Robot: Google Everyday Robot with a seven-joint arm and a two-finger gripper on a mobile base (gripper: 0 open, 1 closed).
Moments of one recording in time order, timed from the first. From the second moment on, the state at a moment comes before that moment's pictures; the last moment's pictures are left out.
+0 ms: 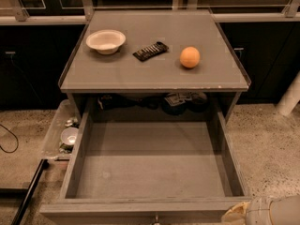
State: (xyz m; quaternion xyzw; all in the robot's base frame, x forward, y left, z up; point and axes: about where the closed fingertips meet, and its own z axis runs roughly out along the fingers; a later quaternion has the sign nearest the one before) arm 0.280 -0.219 0.646 -0.51 0.82 0.12 0.20
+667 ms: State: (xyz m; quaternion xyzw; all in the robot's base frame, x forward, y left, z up) arm 0.283 -0.190 0.638 -0.54 0.79 0.16 0.24
